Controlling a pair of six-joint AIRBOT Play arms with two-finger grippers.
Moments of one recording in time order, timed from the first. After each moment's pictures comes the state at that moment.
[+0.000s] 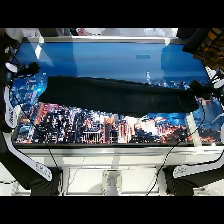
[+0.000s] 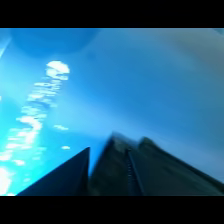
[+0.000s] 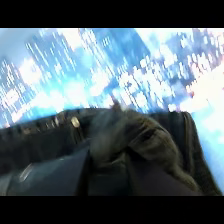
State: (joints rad) left arm 0.33 -1.93 1.82 1.14 -0.66 -1.44; right arm -0.47 -1.61 1.33 -1.28 0.73 1.60
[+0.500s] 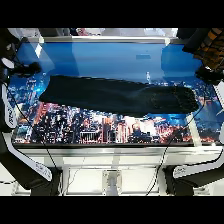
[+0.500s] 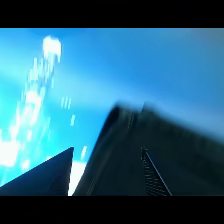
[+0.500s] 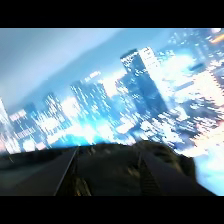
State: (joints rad) left arm 0.34 -1.92 1.89 1.25 -0.91 -1.41; right arm -0.45 -1.61 1.62 -1.35 0.94 1.56
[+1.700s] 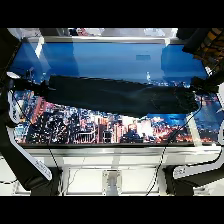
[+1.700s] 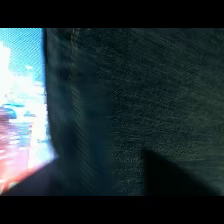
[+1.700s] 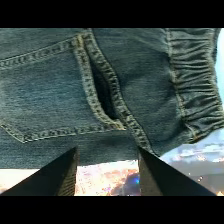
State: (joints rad) left arm 0.41 -2.16 1.90 0.96 -1.36 -1.24; right arm -0.40 -1.60 1.69 -1.41 1.51 1.47
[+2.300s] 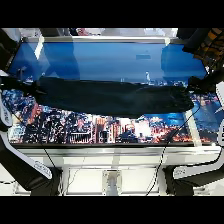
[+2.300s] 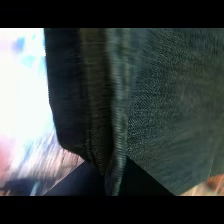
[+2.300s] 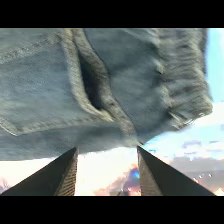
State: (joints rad) left arm 0.49 -1.96 1.89 1.10 -1.55 -1.24; right arm -0.37 -1.59 1.69 -1.39 1.55 1.46
